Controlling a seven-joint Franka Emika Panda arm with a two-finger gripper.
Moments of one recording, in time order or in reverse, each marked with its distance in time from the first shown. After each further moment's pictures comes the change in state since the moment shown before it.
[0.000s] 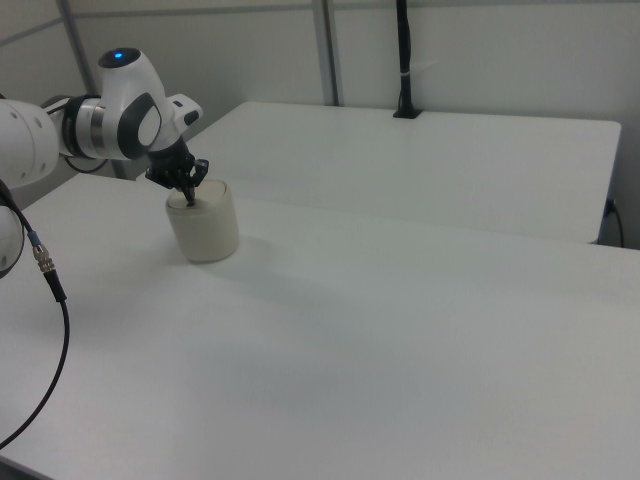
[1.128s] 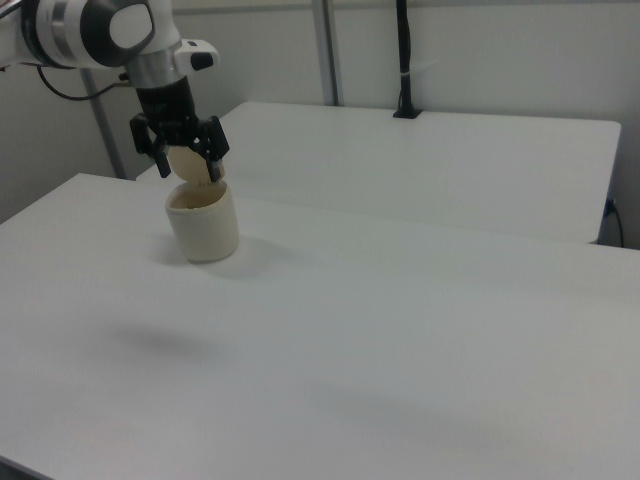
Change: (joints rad) arm -0.205 -0.442 -0.011 -0.154 -0.044 -0.592 0.108
